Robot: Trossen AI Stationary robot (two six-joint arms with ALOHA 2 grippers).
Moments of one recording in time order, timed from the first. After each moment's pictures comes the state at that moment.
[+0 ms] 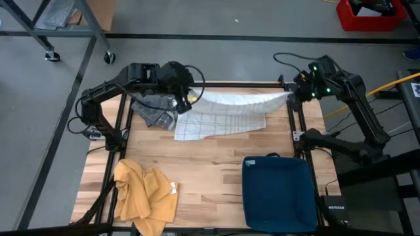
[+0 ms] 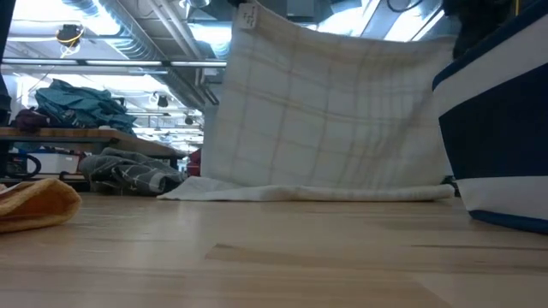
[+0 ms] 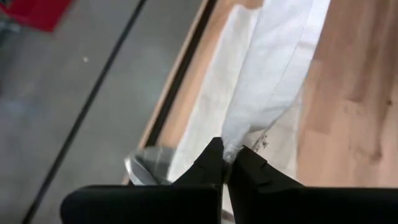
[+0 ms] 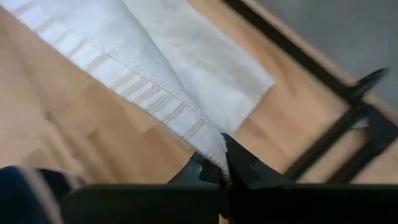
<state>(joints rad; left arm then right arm) 0.18 1.62 2.08 -1.33 -0.37 -0.01 -1.03 0.90 1.29 -1.39 -0.31 -0.18</state>
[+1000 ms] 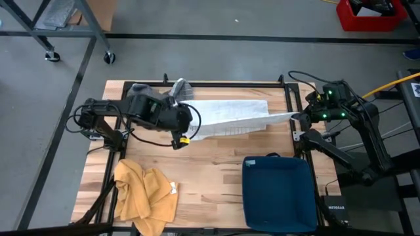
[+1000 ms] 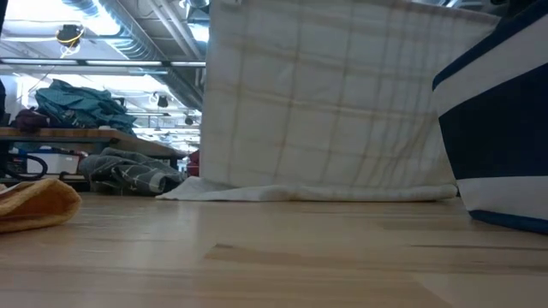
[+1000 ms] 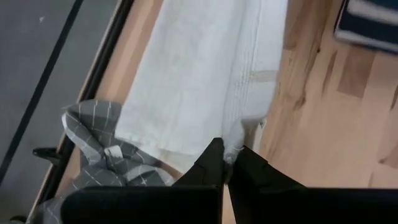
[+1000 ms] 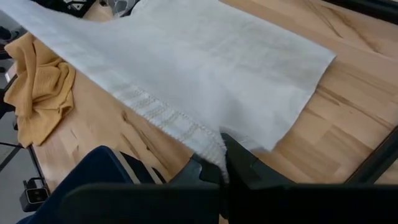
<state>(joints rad) -0.18 1.64 1.99 -1.48 -0.44 -0.41 -1.03 0.58 1.12 -1.44 -0.49 0.05</state>
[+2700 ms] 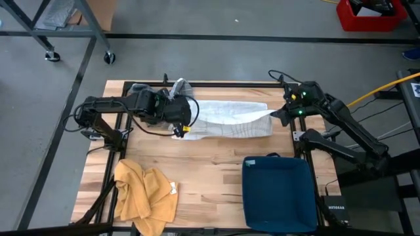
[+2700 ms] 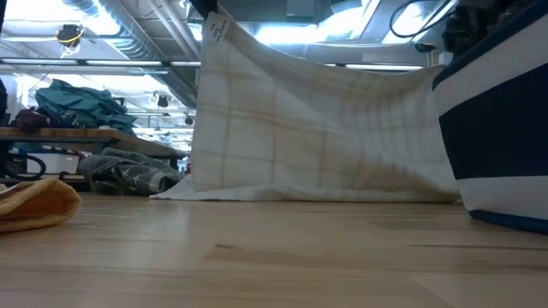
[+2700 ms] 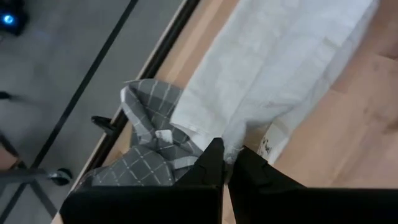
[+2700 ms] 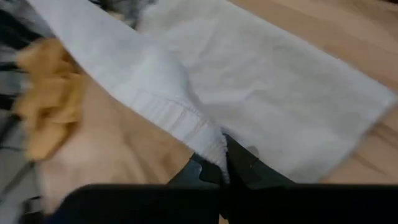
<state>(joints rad) -0.06 1.60 1.86 -1.46 -0.60 -0.47 -0.81 0.64 0.76 -0.92 -0.45 0.24</state>
